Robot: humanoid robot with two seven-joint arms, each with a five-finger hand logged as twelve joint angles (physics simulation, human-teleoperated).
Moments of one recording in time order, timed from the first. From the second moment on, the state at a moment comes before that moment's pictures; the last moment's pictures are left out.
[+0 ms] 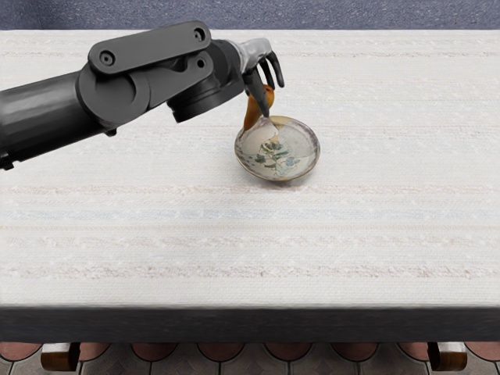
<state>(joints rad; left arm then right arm) -1.57 0.05 -0.05 -0.94 0.70 0.06 0.61 0.07 0.00 -0.02 0.12 -0.05 0.21 -0.21</state>
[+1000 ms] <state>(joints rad) -1.44 0.39 -0.22 -1.30 0.33 0.13 0.61 0.07 0.00 -0.02 0.12 -0.05 0.21 -0.21</state>
